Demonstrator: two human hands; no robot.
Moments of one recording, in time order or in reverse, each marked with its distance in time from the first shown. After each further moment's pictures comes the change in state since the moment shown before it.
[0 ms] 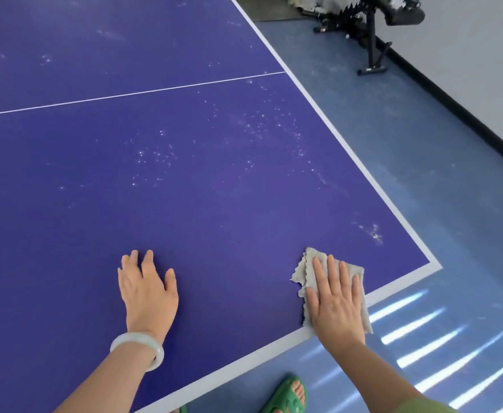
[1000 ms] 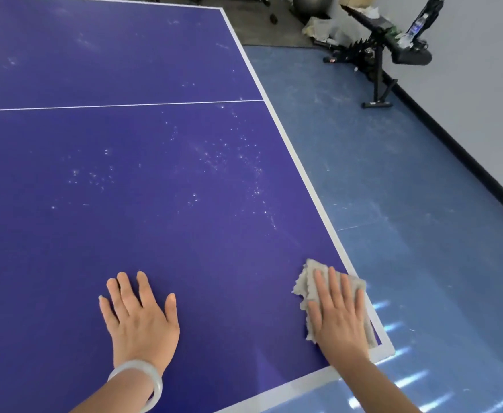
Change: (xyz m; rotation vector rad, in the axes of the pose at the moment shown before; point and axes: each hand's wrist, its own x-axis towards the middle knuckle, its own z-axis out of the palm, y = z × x) left_hand -0.020 0.150 0.093 0.283 0.095 -0.037; right_hand 0.139 0.155 -0.017 -0.009 0.033 -0.129
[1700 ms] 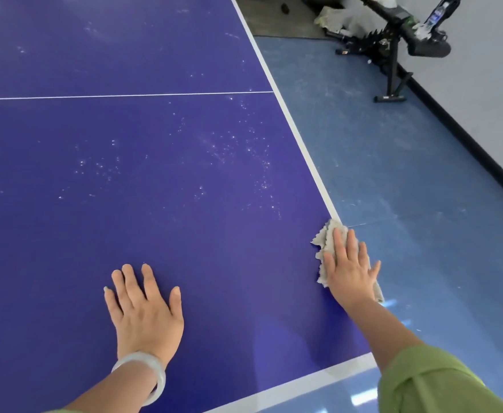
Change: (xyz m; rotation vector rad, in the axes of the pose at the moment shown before) left_hand 0.000 0.000 -0.001 0.055 -0.029 -0.002; right_hand 0.091 0.004 -0.015 0.081 -0.119 0.204
